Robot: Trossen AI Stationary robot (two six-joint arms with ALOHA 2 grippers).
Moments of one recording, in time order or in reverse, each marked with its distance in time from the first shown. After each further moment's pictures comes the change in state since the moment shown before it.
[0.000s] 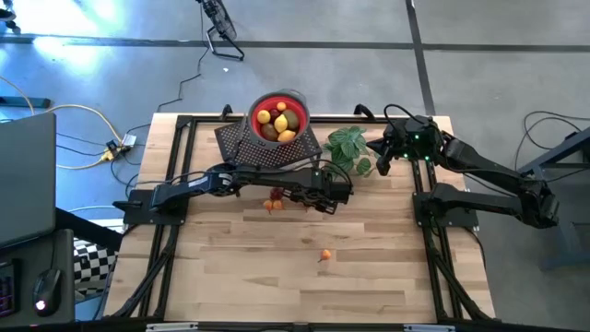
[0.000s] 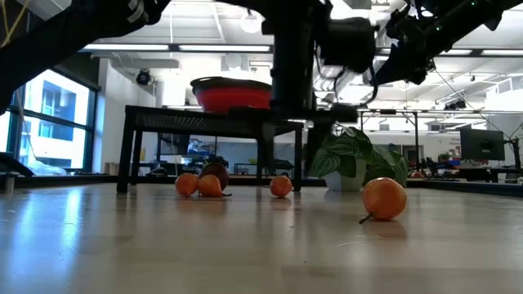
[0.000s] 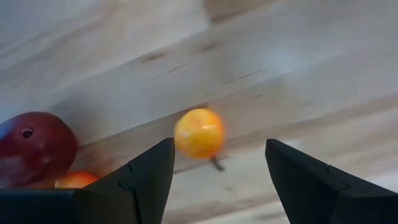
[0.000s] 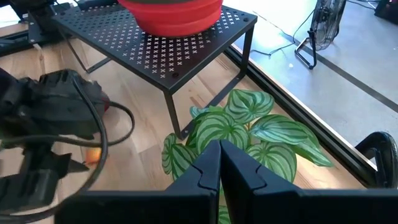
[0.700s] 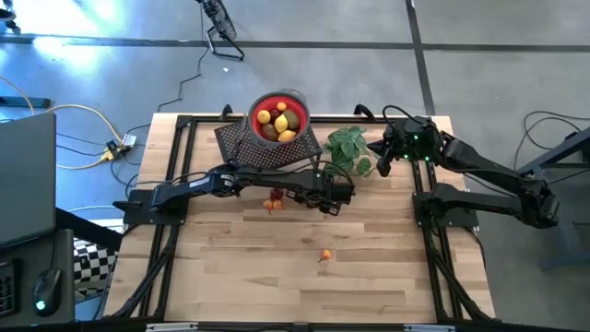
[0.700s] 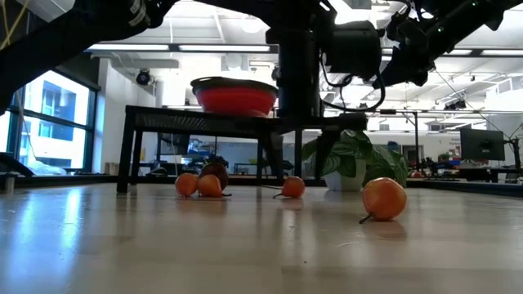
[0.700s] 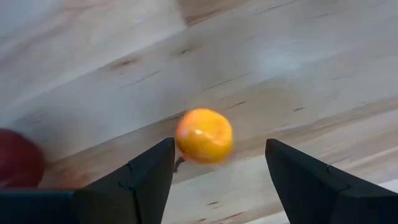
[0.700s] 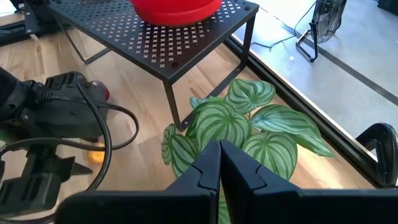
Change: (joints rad) left arm 0.000 0.029 0.000 0.065 0.004 0.027; right arm 0.000 0.000 0.000 -0.034 0.000 -0.004
